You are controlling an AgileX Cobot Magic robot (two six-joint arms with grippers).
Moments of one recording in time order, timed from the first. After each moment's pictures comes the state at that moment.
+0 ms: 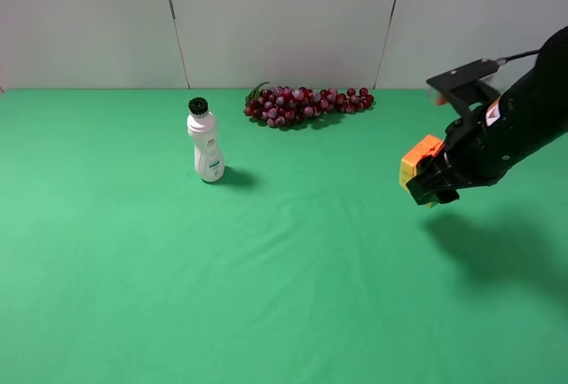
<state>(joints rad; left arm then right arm) -0.01 0.00 -0.49 0.05 1.06 0.00 0.36 1.47 -0.76 -0.05 0.55 -0.12</state>
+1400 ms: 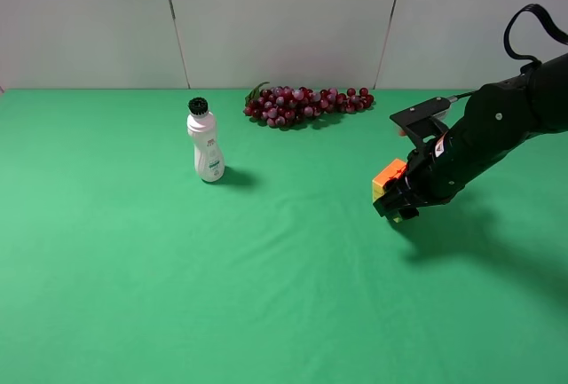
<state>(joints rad) -0.01 0.00 -0.49 0.05 1.06 0.00 0.36 1.73 -0.76 -0.05 0.29 -0.12</state>
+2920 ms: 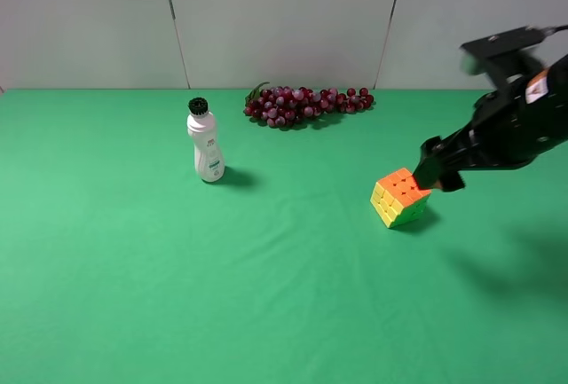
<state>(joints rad) -0.01 0.00 -0.49 0.05 1.06 0.00 0.36 1.24 -0.76 -0.05 0.65 -0.04</state>
